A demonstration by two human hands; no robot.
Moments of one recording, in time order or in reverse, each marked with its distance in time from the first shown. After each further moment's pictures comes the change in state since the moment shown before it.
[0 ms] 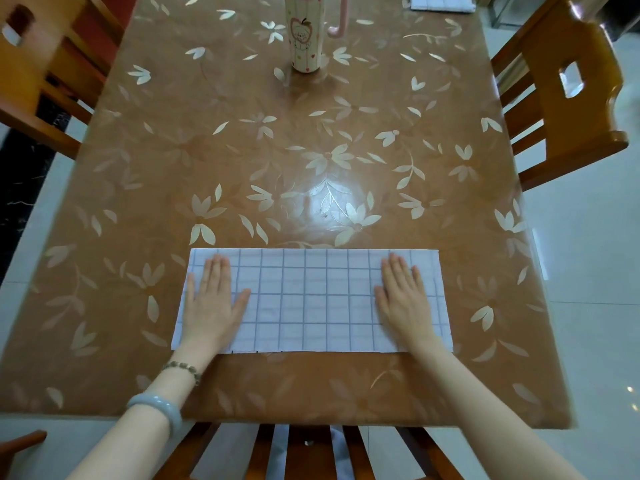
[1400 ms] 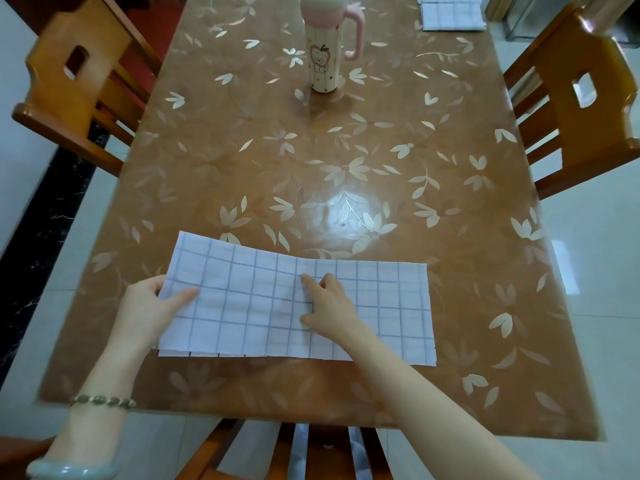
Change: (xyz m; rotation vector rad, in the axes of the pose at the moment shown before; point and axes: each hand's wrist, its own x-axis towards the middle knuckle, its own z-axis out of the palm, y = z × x) left_hand -0.039 -0.042 -0.150 -0.857 0.024 -0.462; right_hand 0.024 -0.151 -0.021 0.384 -0.349 -0.089
